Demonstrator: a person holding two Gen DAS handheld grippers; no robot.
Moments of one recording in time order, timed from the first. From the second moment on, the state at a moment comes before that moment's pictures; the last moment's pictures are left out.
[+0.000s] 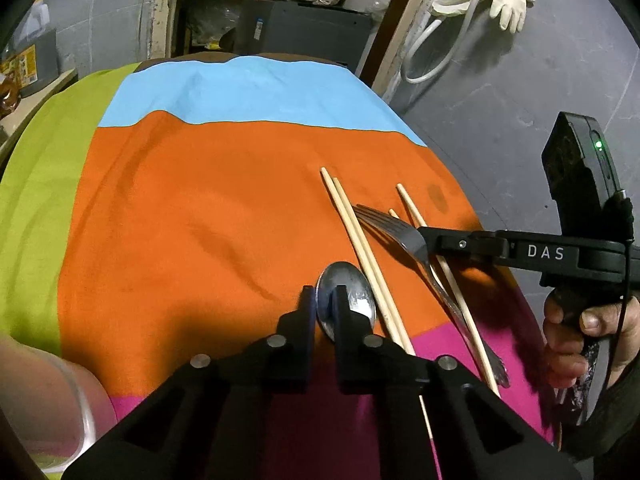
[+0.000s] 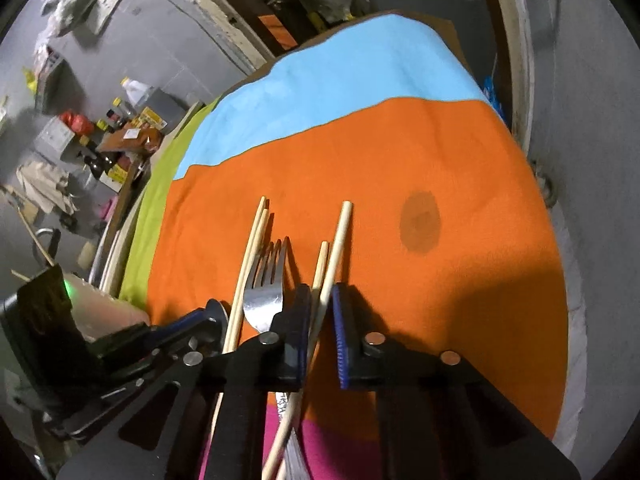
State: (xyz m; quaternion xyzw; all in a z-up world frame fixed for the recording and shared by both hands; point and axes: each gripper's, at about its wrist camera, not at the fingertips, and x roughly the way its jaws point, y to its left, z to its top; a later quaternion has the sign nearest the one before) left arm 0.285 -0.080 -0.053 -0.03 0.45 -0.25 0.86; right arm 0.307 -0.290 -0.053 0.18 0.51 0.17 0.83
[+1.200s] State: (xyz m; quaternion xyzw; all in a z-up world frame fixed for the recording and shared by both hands) left arm 0.163 -0.040 0.059 -0.02 0.12 -0.15 0.98; right arm 0.158 -0.220 0.036 0.00 0.05 0.12 0.99
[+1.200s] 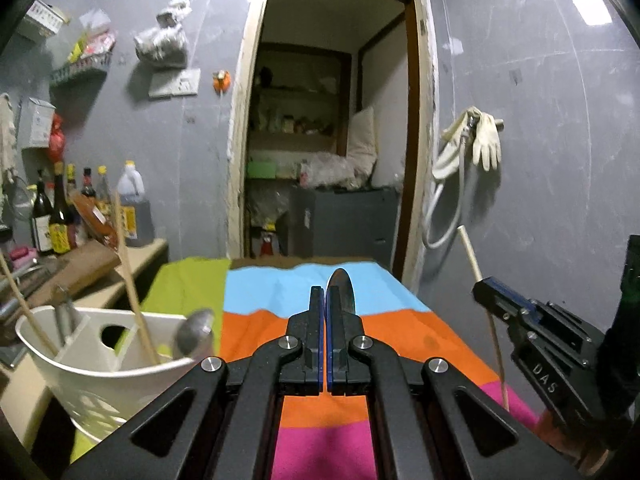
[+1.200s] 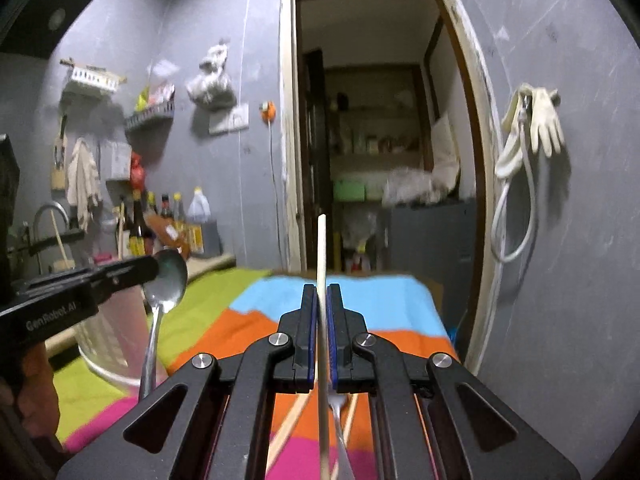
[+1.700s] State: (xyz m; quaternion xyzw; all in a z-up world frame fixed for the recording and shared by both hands) left arm 0.136 0.028 0.112 -0.02 0.05 -0.08 1.00; right arm 0.151 -0.174 0.087 0.06 -0.06 0.16 0.98
